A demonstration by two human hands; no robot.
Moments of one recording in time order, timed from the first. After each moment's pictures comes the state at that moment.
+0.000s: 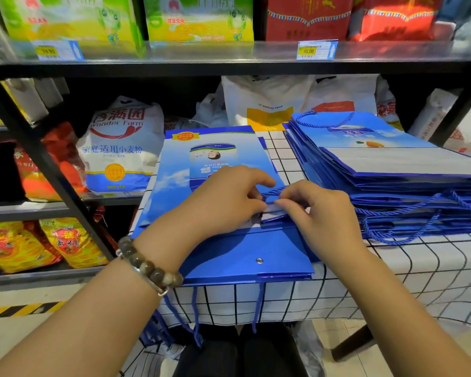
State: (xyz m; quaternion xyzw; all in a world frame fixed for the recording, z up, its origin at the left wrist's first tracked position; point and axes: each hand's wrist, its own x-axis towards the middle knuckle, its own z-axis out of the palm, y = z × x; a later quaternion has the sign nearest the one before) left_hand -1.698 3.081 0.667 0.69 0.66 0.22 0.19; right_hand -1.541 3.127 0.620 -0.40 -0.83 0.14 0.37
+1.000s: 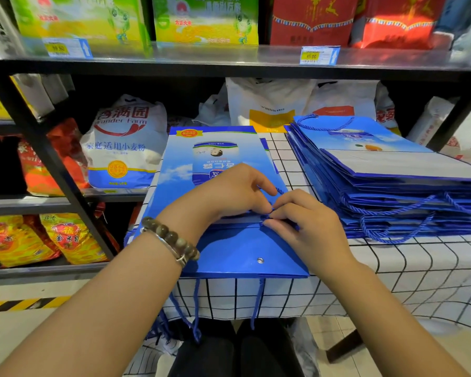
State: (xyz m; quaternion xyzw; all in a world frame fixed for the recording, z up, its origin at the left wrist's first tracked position) left_hand -1.701 3.096 0.661 0.61 0.65 0.26 0.36; right_hand -1.545 3.121 0.598 -0.28 -0.87 0.07 0.39
